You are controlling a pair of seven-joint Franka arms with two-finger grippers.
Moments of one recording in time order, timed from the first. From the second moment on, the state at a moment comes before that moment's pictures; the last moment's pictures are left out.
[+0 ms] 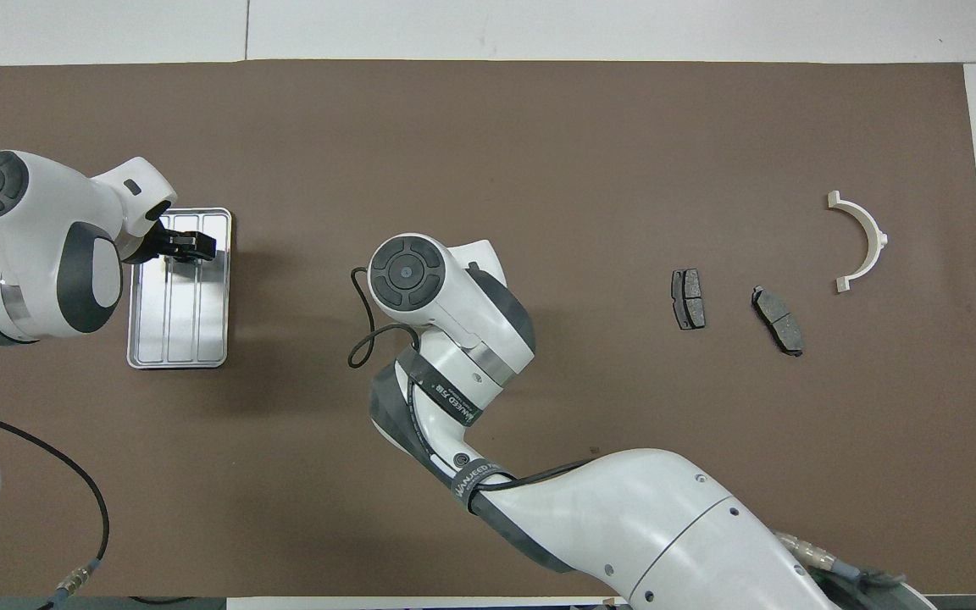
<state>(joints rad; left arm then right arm) -0.11 0.38 0.11 -1.91 -0.06 2.34 0.15 0.64 0.71 0.07 -1.40 -0.11 2.14 1.20</state>
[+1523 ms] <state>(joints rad) -0.09 0.37 0.11 -1.48 -0.13 1.73 0.16 0.64 0.77 0.07 -1.29 -0.11 2.08 1.20</state>
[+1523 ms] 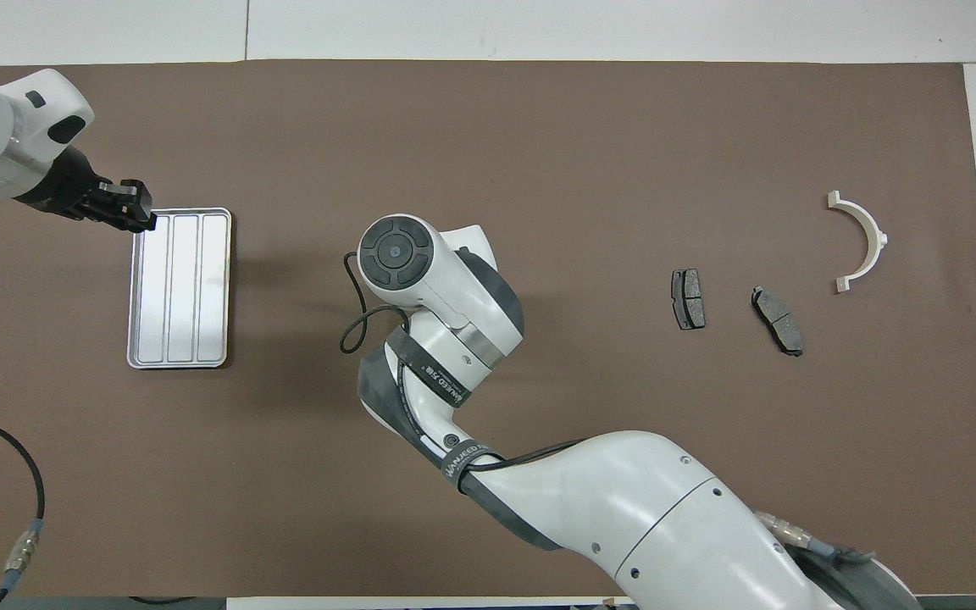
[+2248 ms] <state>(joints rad) -0.25 0.34 0.09 -1.47 -0.10 1.73 -0.15 0.22 0.58 0.07 -1.20 -0.12 1.70 0.41</state>
